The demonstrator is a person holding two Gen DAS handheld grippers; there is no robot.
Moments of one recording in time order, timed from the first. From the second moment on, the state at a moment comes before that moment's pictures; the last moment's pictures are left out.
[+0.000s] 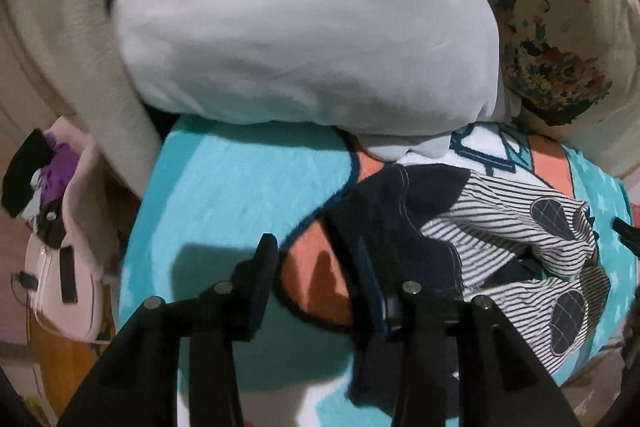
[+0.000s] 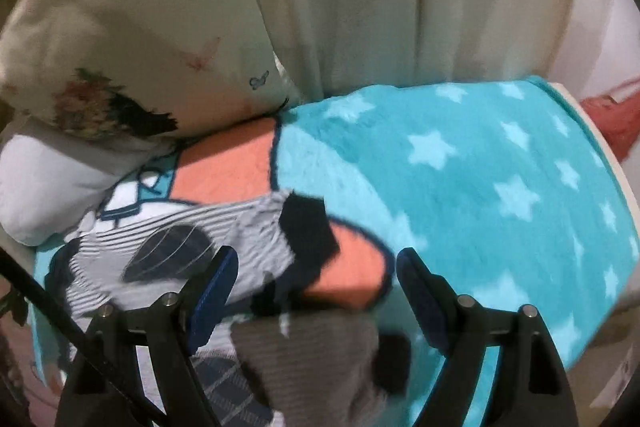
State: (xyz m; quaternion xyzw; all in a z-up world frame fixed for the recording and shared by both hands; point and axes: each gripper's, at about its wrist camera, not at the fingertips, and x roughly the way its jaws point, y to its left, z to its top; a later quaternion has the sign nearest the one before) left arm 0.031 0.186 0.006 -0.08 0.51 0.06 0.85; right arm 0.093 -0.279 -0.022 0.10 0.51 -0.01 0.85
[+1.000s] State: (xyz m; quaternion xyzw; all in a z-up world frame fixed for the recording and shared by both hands) left arm -0.001 0.117 -0.009 -0.09 0.54 0.12 0.83; right arm 0.090 -0.385 -0.045 0.21 0.55 0.08 0.81
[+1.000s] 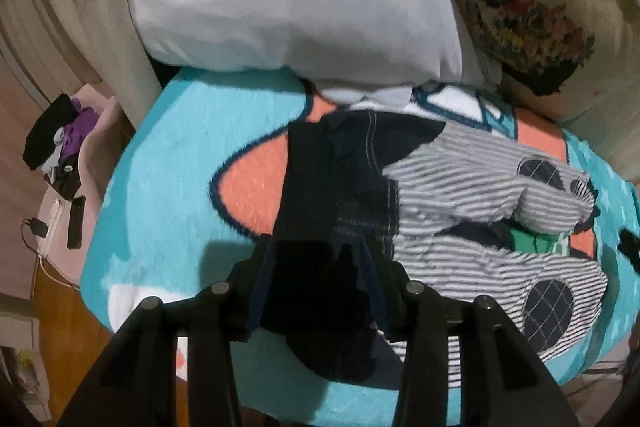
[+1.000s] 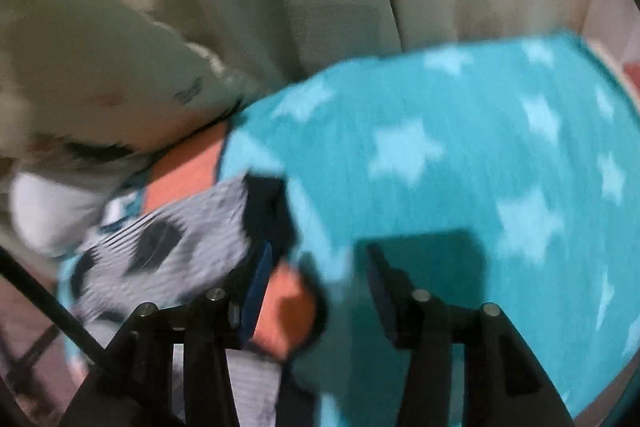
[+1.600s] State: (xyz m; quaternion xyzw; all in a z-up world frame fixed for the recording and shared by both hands) left arm -0.008 0.123 -0.021 -0.10 0.55 0.13 0.82; right arm 0.044 -0.394 -0.064 0.15 0.59 0.00 0.80
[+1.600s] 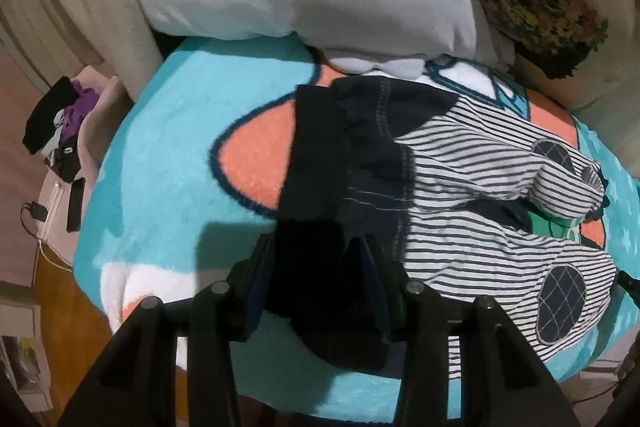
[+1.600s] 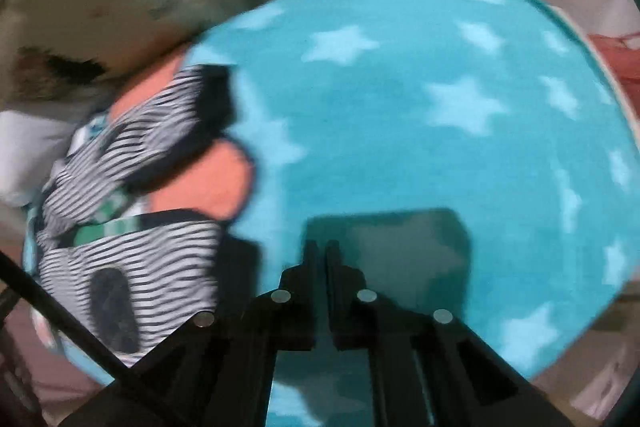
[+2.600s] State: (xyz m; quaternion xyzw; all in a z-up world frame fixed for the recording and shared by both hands) left arm 0.038 0.084 0.005 -0.02 0.53 0.11 0.84; right arm 0.082 -0.273 -0.016 0.09 0.52 0.08 0.85
